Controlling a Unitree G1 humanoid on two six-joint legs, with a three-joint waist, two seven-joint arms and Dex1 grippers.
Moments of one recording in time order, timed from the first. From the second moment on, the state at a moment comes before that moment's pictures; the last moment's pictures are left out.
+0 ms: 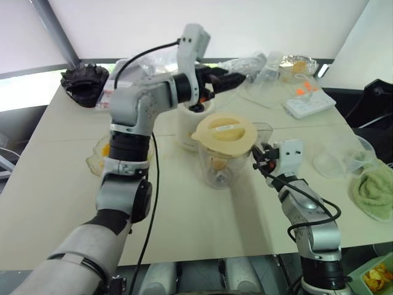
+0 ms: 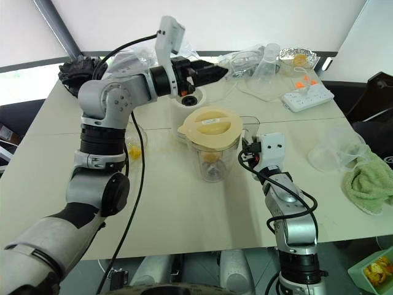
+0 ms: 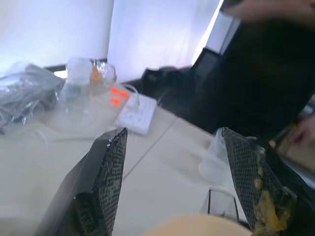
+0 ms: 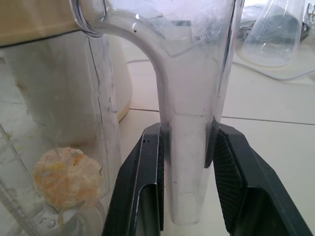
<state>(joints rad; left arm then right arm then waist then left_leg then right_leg) -1.16 0.13 0.16 0.25 -0.42 0.92 -0.63 -0.10 -0.21 -0.09 -0.39 0.18 0.51 0.17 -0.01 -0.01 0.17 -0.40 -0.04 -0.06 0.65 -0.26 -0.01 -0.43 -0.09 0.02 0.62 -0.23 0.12</state>
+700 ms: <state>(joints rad) -0.39 0.45 0.17 -0.28 -0.49 0.87 -0.67 -0.54 -0.39 -0.30 -0.41 0.35 0.88 0.13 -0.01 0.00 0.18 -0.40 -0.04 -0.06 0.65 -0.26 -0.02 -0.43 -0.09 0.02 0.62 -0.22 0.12</state>
